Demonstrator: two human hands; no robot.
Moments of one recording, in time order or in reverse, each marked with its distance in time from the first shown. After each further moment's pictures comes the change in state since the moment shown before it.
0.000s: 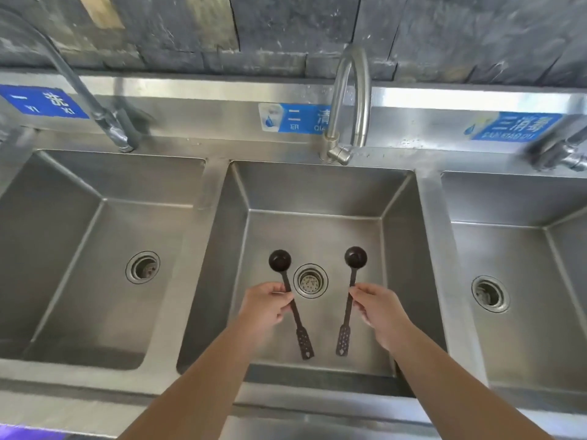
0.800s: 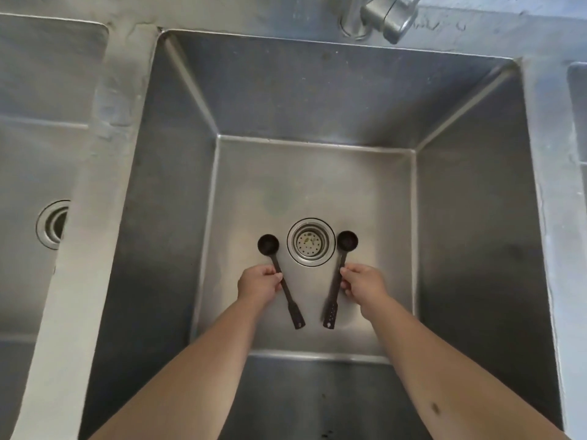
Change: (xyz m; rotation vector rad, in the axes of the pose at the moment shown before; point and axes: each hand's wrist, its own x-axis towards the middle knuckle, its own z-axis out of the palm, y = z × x) left_hand 0.229 -0.146 0.019 0.181 0.173 -0.210; right_hand 0.208 0.149 0.045 -0.130 0.126 0.249
